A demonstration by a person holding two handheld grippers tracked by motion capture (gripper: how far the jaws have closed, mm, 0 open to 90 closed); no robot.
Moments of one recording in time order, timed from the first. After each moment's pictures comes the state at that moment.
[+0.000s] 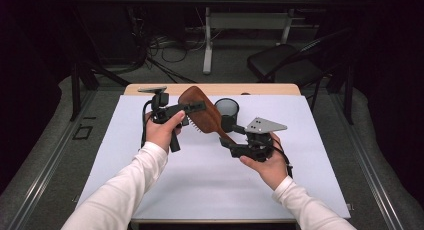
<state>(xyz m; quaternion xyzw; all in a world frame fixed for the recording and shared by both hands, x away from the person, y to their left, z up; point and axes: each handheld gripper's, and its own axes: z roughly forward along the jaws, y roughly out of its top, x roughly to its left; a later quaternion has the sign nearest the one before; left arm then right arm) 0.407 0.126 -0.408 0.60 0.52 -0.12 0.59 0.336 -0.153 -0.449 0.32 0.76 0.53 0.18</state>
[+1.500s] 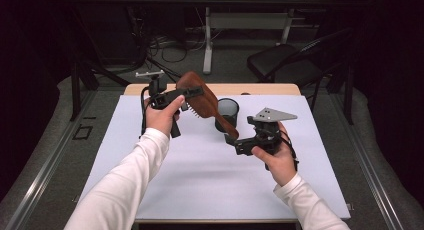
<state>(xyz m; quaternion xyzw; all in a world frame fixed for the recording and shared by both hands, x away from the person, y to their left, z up) 0.427 0.125 -0.379 0.59 0.54 -0.08 0.59 0.341 -0.166 -0.422 0.36 0.75 0.53 0.17</state>
